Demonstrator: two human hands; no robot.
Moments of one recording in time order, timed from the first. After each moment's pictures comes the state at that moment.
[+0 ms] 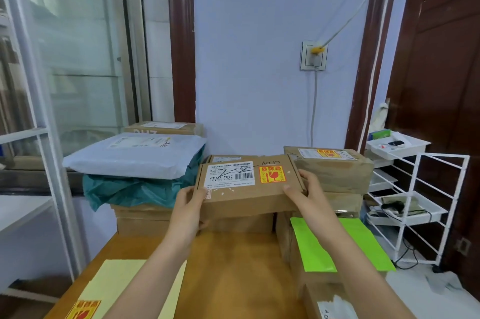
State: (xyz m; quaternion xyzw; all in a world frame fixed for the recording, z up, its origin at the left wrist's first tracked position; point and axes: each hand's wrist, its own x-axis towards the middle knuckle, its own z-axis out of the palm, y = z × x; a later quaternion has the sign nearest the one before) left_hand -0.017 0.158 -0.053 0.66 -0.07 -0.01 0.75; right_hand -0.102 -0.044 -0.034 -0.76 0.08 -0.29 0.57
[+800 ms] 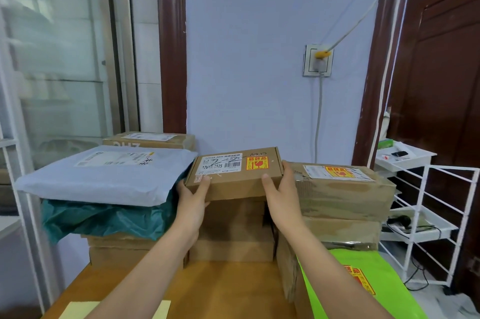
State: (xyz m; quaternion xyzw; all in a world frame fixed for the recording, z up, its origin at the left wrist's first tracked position) left_hand 0.092 0.099 -0.047 0.61 -0.10 0.05 0.78; right_hand 0.014 -0.048 -0.029 -0.75 0.05 -0.37 0.54
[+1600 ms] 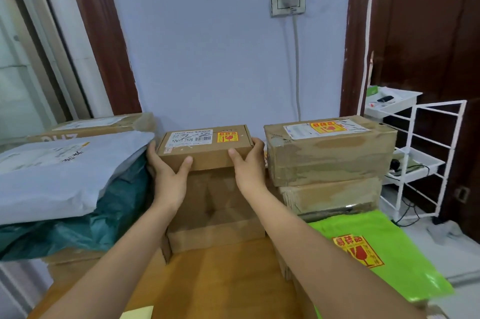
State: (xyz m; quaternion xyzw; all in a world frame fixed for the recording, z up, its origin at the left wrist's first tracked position) left_hand 0.160 0.059 -0.072 0.76 -0.14 0.18 0.61; right_hand 0.108 -0.078 -0.071 -0.69 0.15 -0.34 0.62
